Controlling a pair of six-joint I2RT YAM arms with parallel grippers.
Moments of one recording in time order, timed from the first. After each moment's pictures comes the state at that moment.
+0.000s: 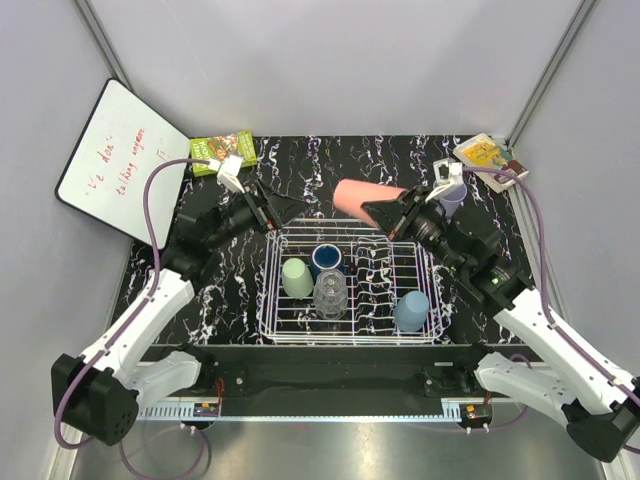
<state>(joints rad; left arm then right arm) -0.38 1.04 0.83 0.18 0.53 -0.87 0.67 0.89 0.92 0.02 -0.10 0.70</state>
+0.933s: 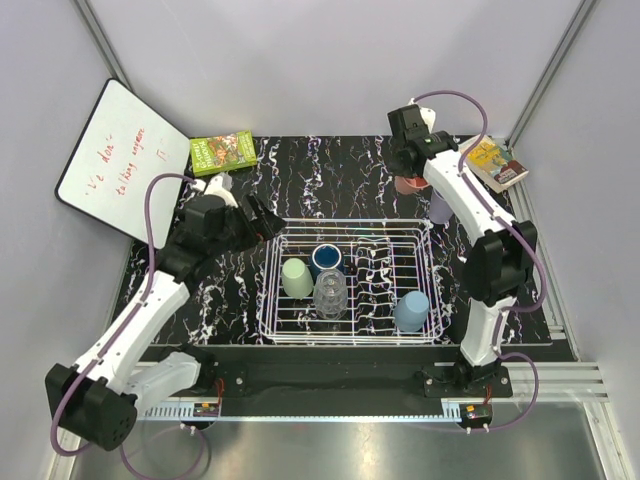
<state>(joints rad) -0.38 0.99 0.88 -0.39 0.10 -0.72 0.37 1.91 1.88 -0.82 0.35 0.49</state>
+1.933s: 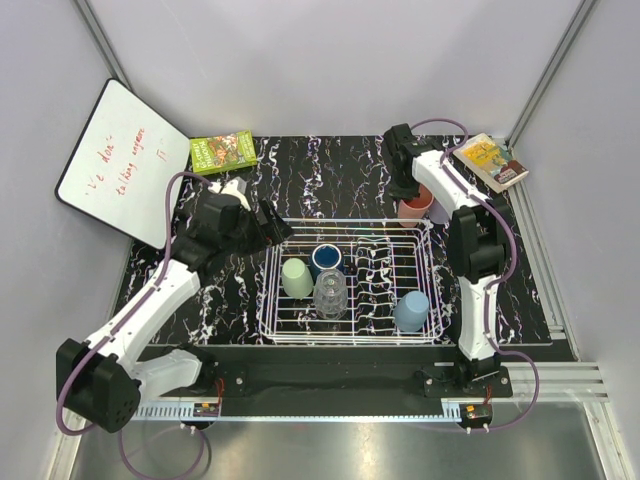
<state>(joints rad) -0.42 1.10 0.88 -0.40 0.11 -0.72 0.31 2.15 1.91 -0.94 0.26 0.51</state>
